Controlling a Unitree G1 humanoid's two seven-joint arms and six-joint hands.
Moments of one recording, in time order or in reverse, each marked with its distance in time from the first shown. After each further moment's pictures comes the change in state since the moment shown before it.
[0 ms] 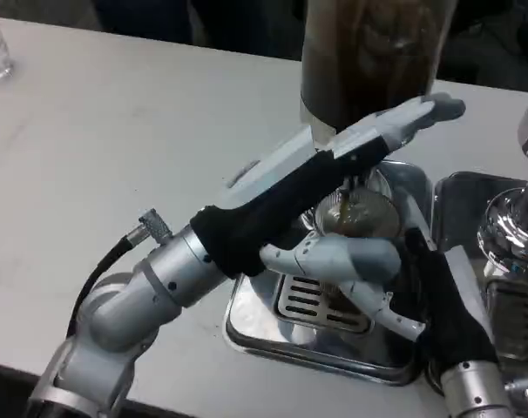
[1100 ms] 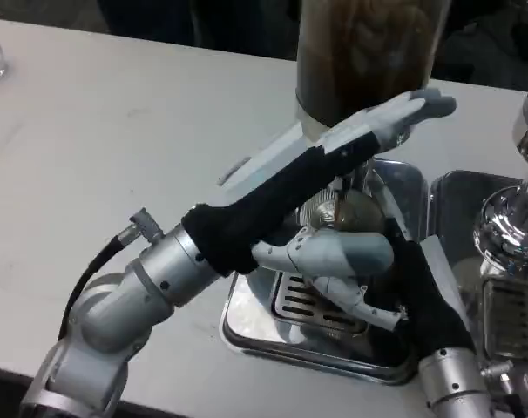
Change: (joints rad) left arm 0.017 0.008 0.023 -0.032 0.001 0.019 0.012; right arm -0.067 0.042 0.021 0.075 -0.008 -0.023 0.012
